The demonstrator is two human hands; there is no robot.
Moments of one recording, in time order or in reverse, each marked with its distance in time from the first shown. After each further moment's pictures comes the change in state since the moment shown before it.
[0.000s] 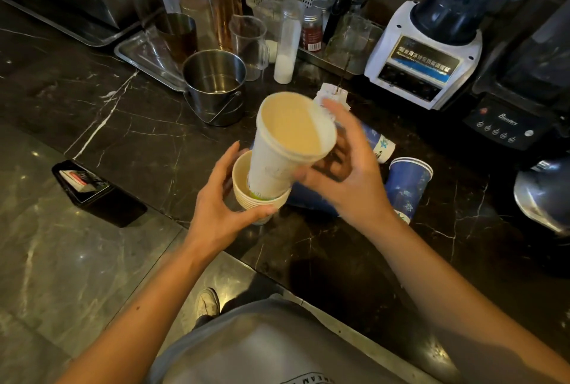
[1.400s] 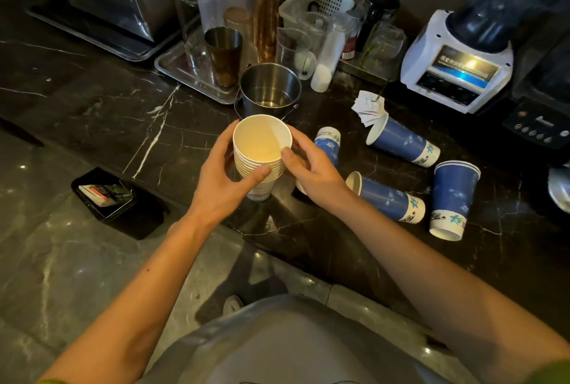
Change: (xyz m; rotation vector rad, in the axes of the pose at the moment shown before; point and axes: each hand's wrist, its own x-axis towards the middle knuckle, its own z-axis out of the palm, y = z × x) left_hand 0.056 -0.030 -0.142 0.033 -0.056 0.012; right_hand 0.081 0.042 0.150 -0.093 -0.091 0.296
